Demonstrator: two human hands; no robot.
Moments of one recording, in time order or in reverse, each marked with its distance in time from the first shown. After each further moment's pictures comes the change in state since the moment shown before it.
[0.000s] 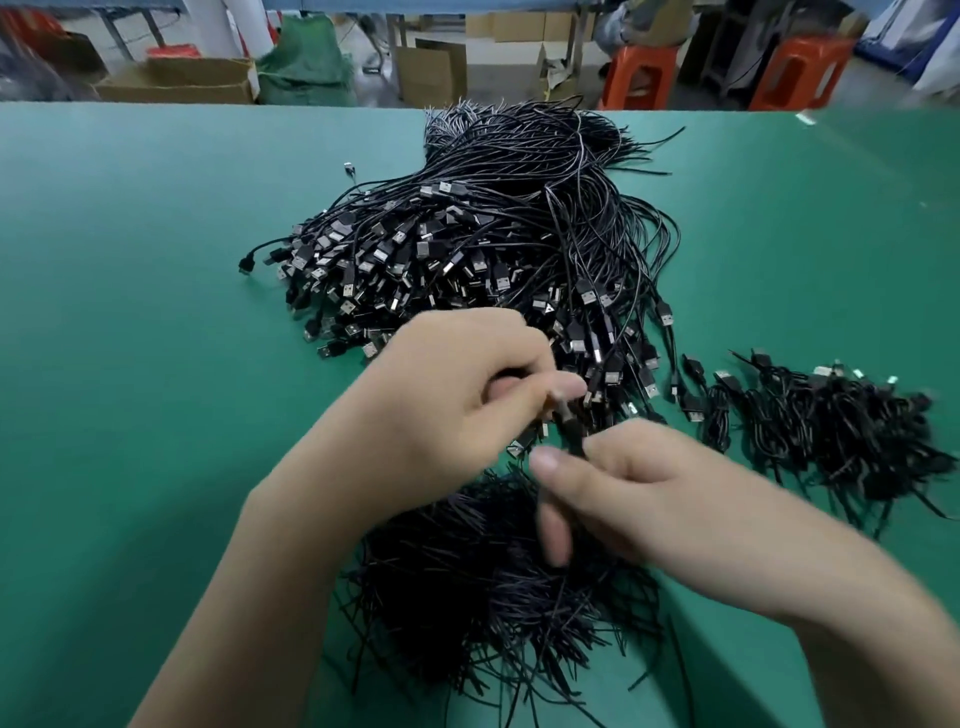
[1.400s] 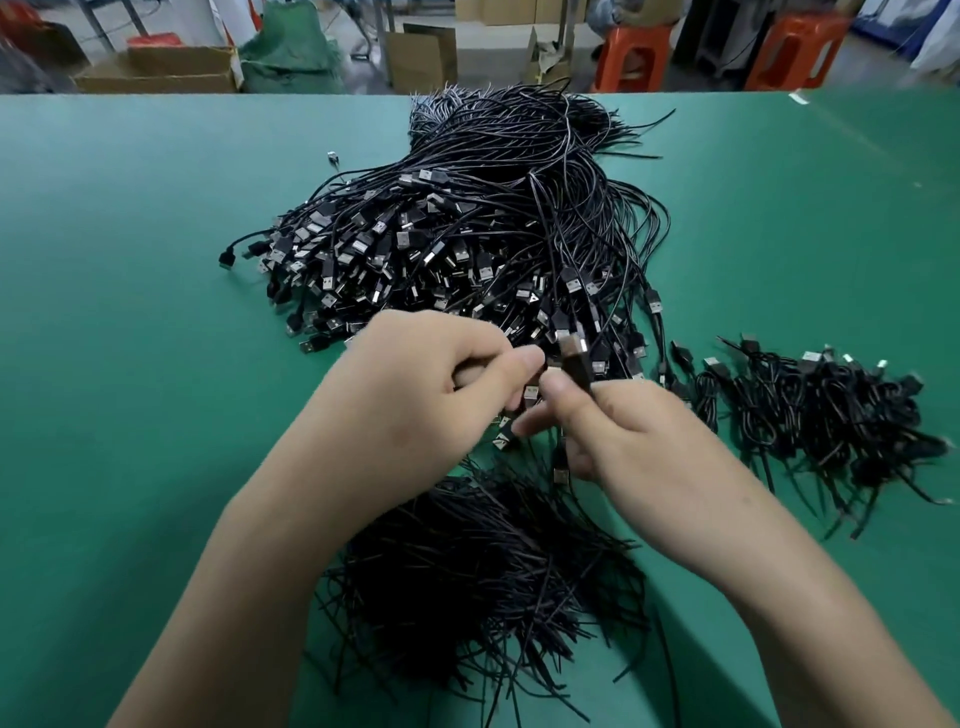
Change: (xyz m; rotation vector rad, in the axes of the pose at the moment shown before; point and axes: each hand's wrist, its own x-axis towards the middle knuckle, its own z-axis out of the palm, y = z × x) left_hand -0.005 0.001 0.004 0.013 0.001 -0.215; right_hand 0.025 0.009 -0.009 -0.045 0.369 0.139
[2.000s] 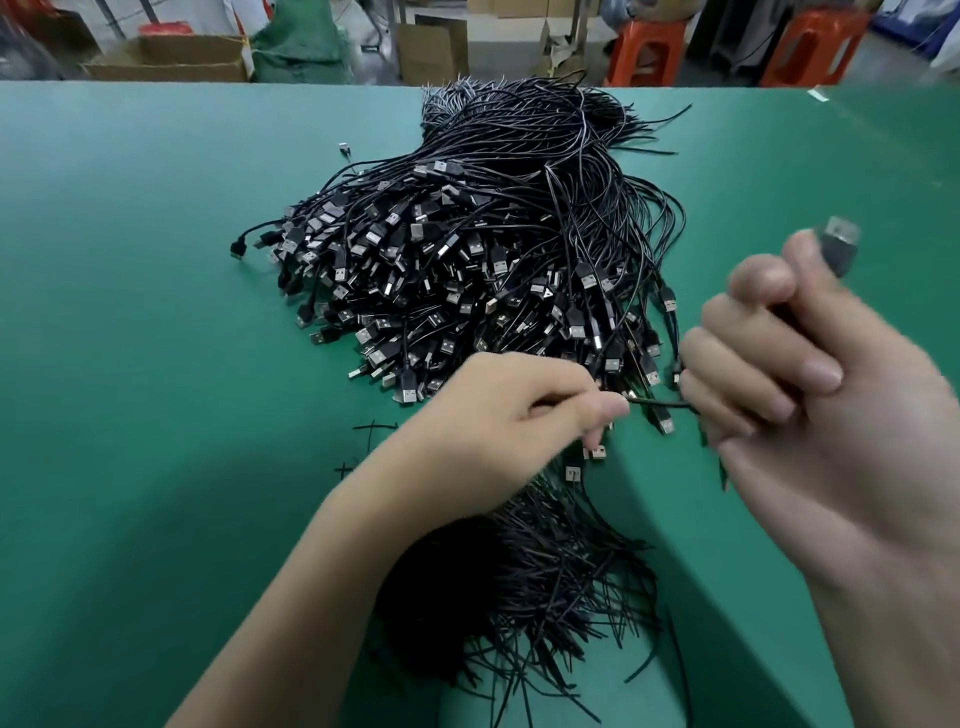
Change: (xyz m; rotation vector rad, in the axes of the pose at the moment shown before) left_hand 0.007 -0.006 0.037 -0.257 -0.251 -0.035; right_hand -0.002 -0.009 -0.036 1.222 -0.011 -0.155
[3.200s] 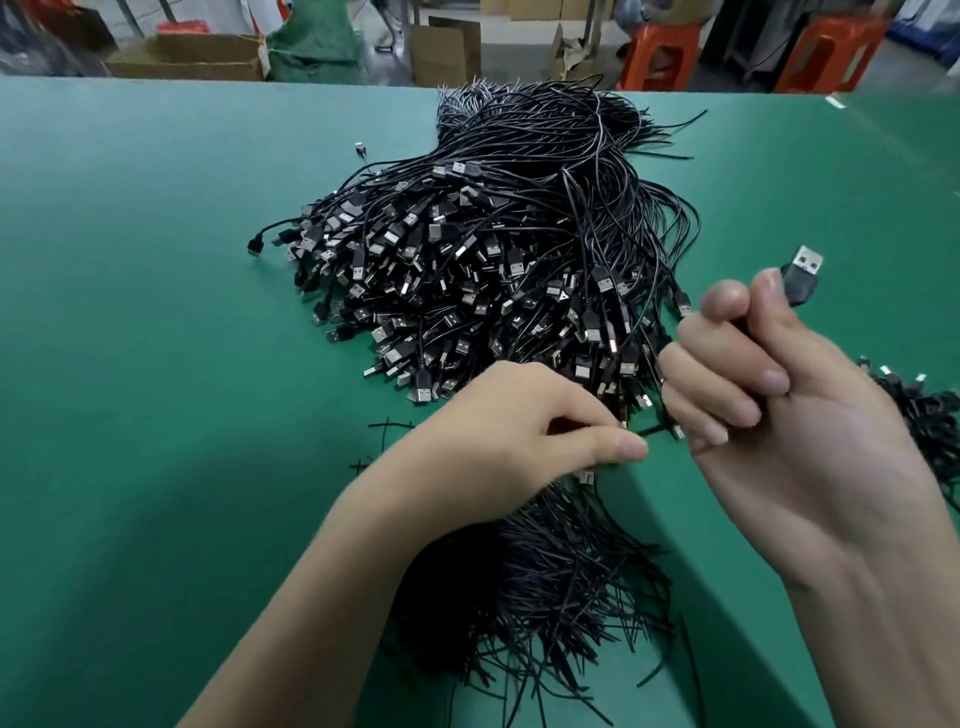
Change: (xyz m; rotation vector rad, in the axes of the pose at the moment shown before) left_hand 0.000 0.003 -0.003 0.044 -0.071 -0.064; right_hand 0.006 0.019 -0.005 -0.009 0.029 0.027
